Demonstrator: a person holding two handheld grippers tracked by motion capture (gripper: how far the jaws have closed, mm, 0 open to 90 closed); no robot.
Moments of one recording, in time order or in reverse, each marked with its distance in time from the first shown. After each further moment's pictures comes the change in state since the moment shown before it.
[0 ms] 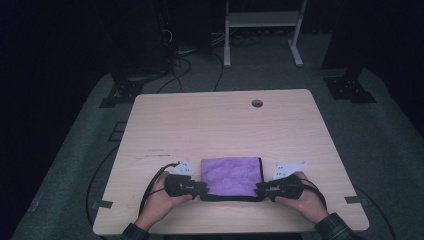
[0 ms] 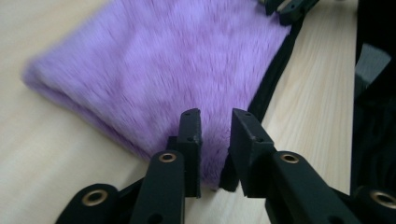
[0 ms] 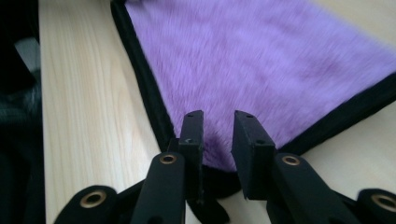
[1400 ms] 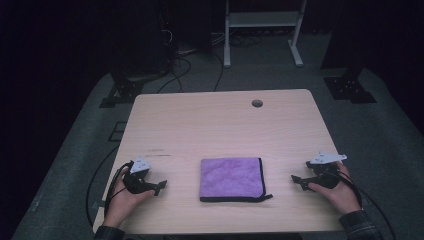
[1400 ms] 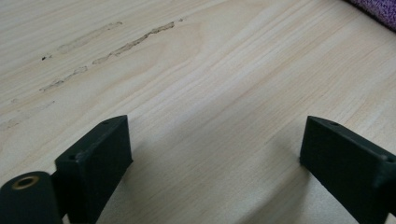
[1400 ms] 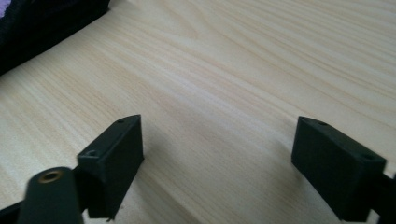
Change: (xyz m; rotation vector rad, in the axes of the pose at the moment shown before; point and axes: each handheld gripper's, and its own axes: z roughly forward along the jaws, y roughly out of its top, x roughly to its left) left arm 0.080 -0.079 -0.069 -0.027 0.456 -0.154; right arm -0.083 -0.063 -0.060 0.006 -0.412 0.219
